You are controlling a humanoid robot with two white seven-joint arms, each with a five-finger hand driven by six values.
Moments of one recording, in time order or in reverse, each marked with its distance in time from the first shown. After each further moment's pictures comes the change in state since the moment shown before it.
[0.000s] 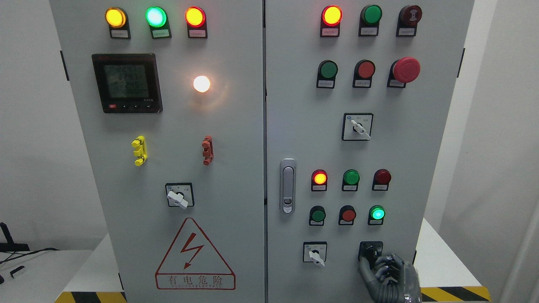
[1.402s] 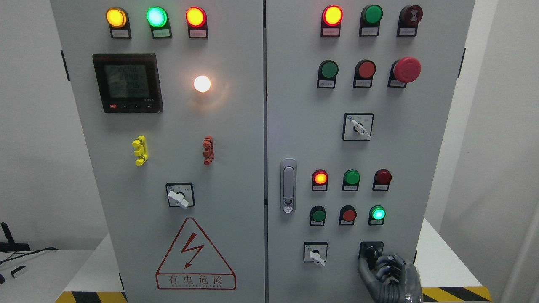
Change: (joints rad) left arm 0.000 0.000 0.000 0.000 0.000 0.000 0.000; right arm 0.000 -0.002 0.000 -0.001 0.001 0.000 0.000
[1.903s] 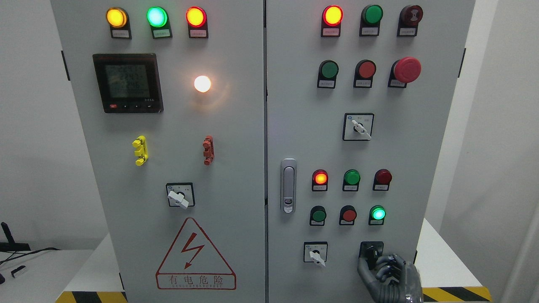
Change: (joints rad) left arm 0.000 0.000 0.000 0.000 0.000 0.000 0.000; right arm 0.000 -0.001 0.000 0.000 0.000 0.000 0.000
